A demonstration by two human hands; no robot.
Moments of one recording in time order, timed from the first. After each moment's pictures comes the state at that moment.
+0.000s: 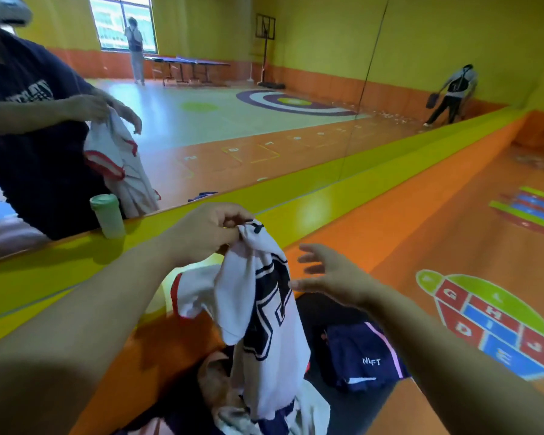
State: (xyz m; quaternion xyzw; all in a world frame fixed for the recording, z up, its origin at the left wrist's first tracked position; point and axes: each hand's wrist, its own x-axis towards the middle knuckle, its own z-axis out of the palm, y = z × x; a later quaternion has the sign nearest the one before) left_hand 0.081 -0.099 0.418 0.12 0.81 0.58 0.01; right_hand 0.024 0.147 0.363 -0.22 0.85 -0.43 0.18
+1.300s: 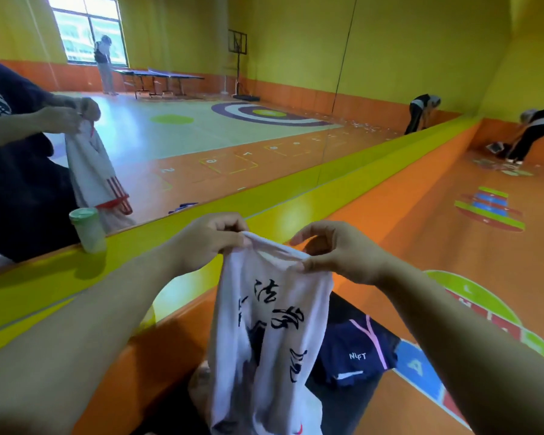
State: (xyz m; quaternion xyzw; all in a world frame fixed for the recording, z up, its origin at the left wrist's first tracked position) left_hand 0.094 -0.088 0.421 0.17 0.81 0.56 0.00; right_hand 0.065 0.159 0.433 -0.30 0.81 -0.48 0.15
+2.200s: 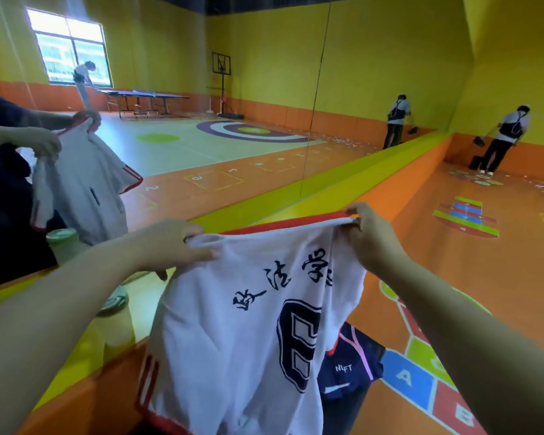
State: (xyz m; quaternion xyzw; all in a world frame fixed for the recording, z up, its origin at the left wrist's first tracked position) left_hand 0.098 -0.101 0.455 0.06 0.97 0.23 0.01; right_hand 0.046 0.219 0.450 -0.11 0.92 -0.33 -0.18
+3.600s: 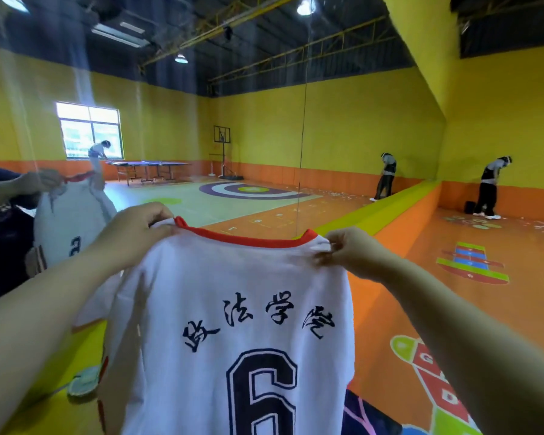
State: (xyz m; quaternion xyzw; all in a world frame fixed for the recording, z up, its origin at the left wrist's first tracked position) left_hand 0.081 -0.105 0.552 0.05 0.91 0.27 -0.31; right_hand 0.029 0.240 0.538 -0.22 0.90 -0.37 -0.09
